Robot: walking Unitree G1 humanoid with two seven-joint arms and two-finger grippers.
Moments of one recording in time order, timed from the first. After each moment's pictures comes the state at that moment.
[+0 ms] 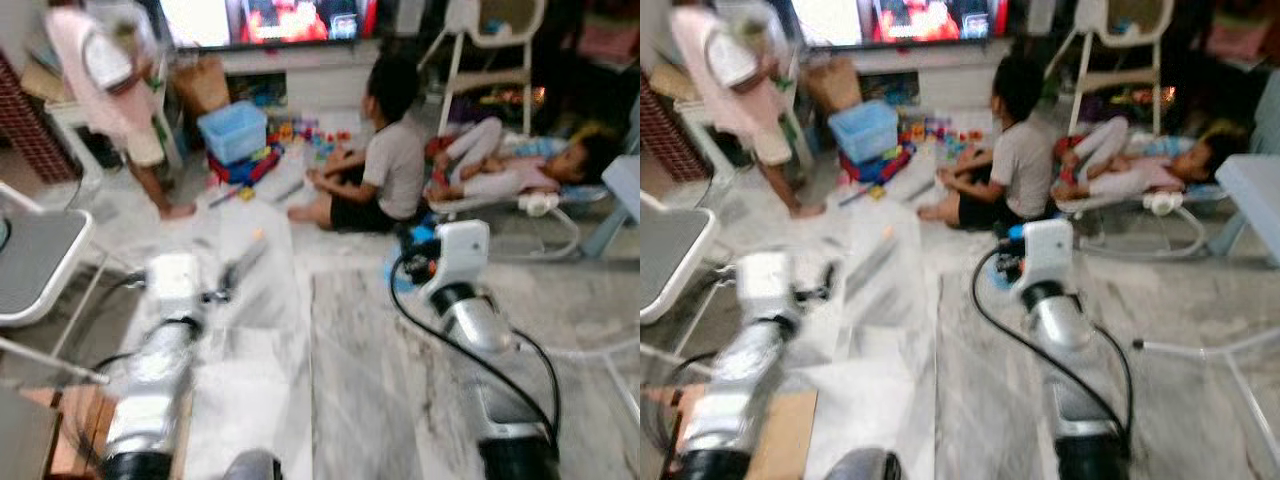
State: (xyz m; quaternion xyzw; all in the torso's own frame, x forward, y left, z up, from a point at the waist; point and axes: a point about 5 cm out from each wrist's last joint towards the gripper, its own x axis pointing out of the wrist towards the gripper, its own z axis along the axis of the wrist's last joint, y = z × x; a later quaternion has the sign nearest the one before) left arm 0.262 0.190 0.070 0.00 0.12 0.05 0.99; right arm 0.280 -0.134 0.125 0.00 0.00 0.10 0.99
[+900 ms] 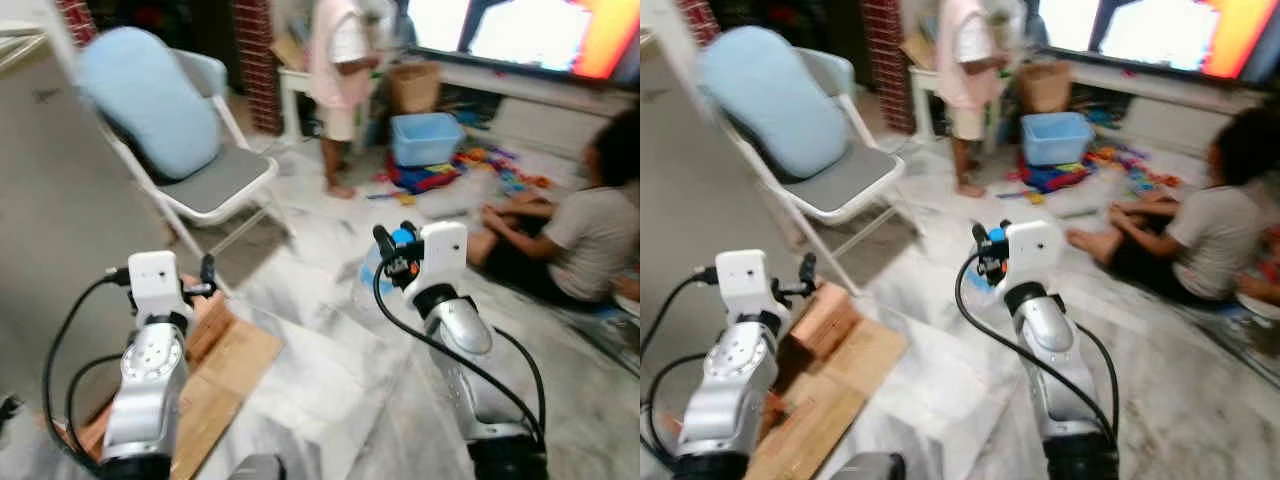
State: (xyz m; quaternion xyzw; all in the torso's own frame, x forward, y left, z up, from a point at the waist) left arm 0.265 0.179 0.085 -0.01 0.08 0.06 0.99; right arm 0.281 -0.125 0.123 0.00 0.00 0.13 0.99
